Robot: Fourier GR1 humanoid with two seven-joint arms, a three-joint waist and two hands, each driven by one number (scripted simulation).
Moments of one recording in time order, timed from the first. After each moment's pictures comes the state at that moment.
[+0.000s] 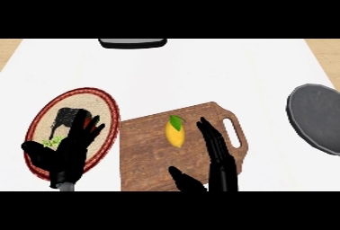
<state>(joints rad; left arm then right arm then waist) 0.07 0.24 -0.21 -1.55 0.41 0.37 0.05 0.06 -0.03 0.67 -1.65 0.79 -0.78 0.25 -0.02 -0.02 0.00</state>
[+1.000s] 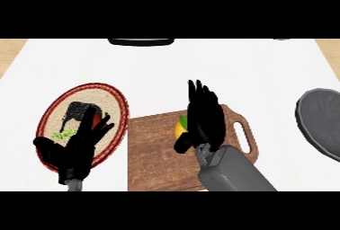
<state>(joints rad) 0.04 0.21 -0.24 -1.53 0.39 0.36 0.06 -0.50 0.00 0.54 -1.51 0.91 0.06 1.04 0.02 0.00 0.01</state>
